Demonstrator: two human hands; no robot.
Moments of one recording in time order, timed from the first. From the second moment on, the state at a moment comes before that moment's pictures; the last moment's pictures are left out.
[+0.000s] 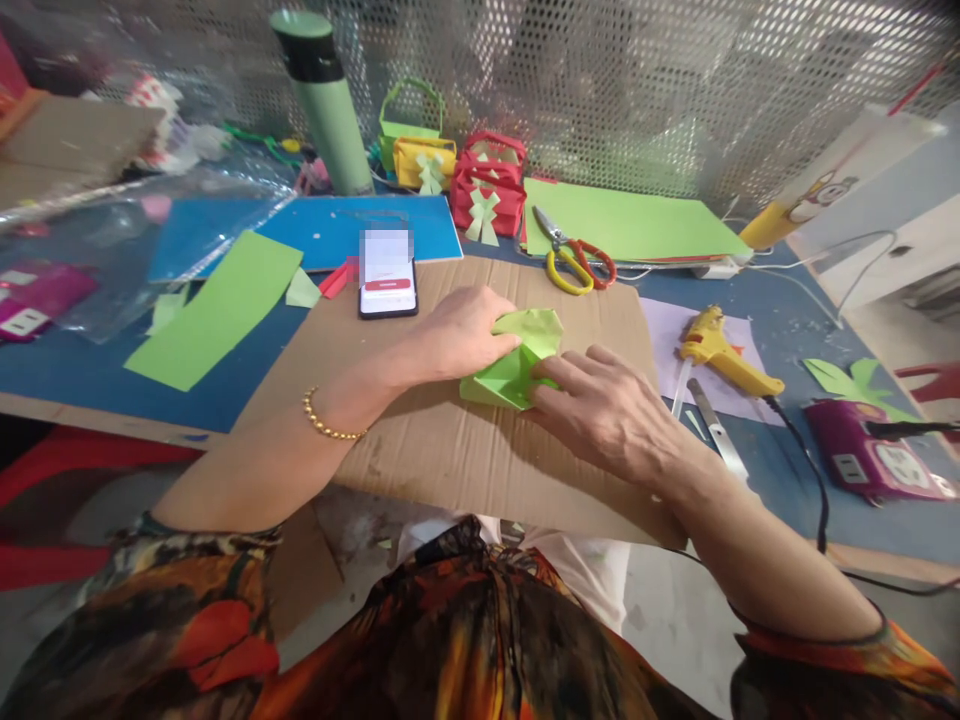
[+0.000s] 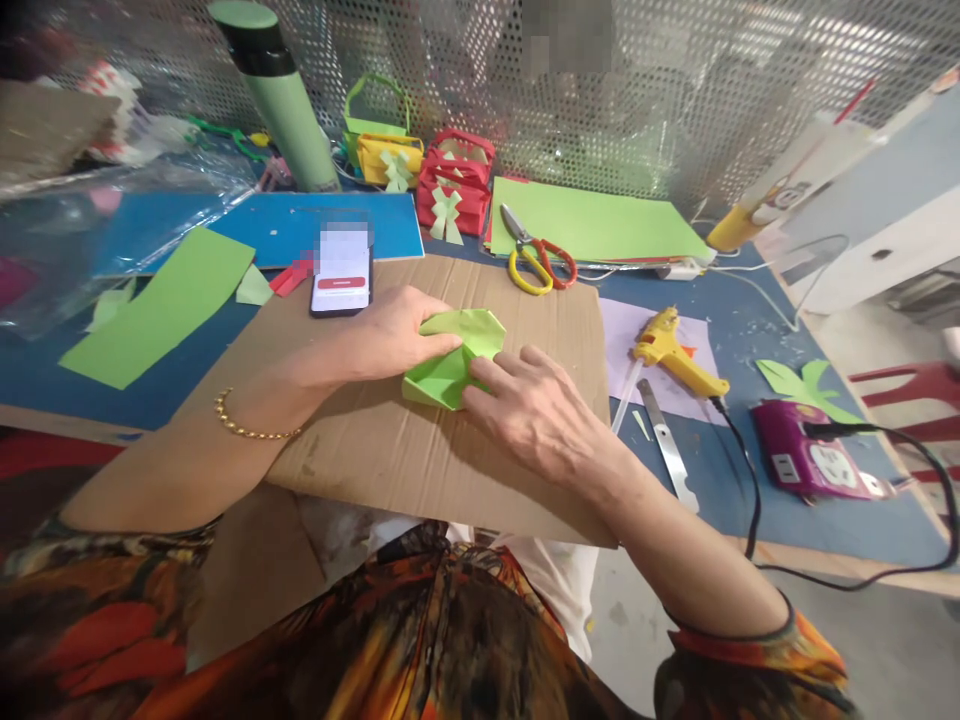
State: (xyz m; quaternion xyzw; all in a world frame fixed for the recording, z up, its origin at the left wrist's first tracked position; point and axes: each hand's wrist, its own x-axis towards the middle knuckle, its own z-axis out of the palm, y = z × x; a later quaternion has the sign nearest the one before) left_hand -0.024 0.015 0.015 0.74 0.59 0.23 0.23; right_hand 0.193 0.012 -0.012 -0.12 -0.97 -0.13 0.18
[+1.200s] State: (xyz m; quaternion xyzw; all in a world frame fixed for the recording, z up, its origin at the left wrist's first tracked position) left_hand -0.032 0.013 0.004 0.75 0.58 0.25 0.19; right_hand 0.206 0.039 -0.019 -0.26 -0.91 0.14 0.30
